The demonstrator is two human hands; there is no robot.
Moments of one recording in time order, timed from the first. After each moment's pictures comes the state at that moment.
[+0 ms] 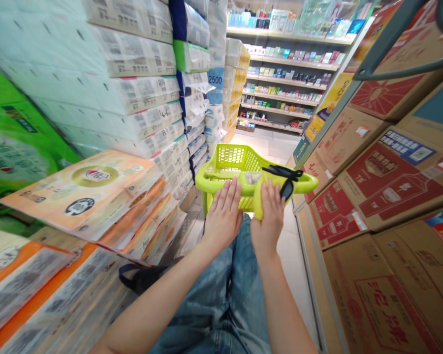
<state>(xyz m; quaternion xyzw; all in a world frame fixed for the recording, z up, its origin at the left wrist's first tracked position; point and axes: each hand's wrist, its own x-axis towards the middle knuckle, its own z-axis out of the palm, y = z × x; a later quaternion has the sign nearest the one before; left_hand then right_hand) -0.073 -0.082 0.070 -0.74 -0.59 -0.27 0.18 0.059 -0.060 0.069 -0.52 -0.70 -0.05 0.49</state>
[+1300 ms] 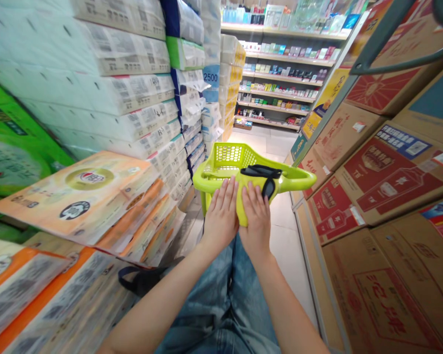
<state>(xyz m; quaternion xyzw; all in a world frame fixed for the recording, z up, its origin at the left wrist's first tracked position) -0.074 -0.080 0.067 -0.74 -0.58 -0.27 0.18 0.051 -0.070 0.065 -0.46 -0.77 -0.06 0.42</state>
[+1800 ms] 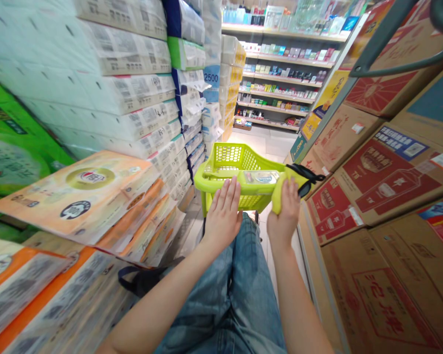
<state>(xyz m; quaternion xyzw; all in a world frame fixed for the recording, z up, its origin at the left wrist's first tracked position) -0.073 -0.081 0.068 -0.75 -0.58 -0.27 0.16 0.096 -0.042 0.062 -0.55 -0.67 -0.10 0.49</state>
